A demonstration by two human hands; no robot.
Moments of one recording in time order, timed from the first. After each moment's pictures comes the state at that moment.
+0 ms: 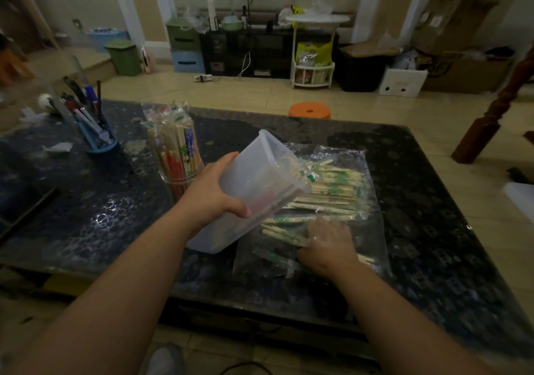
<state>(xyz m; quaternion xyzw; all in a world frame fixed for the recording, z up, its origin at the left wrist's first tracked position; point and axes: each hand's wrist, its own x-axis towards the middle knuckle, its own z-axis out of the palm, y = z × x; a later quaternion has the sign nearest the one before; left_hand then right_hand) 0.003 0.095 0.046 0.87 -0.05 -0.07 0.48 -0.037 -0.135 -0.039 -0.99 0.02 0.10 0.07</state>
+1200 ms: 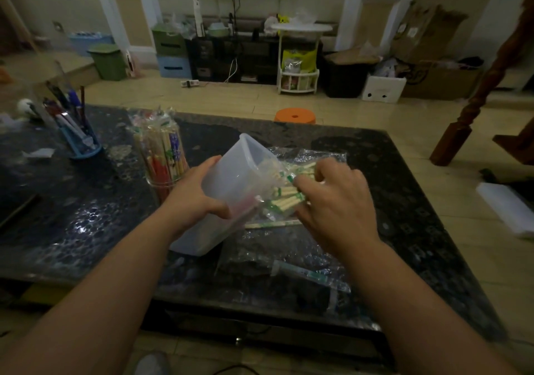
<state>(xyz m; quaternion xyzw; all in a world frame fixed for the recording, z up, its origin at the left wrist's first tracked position) -0.003 0.096 0.050 0.87 -0.06 -0.05 0.49 -0.070 -0.151 0.060 -0.94 -0.12 -0.33 0.00</state>
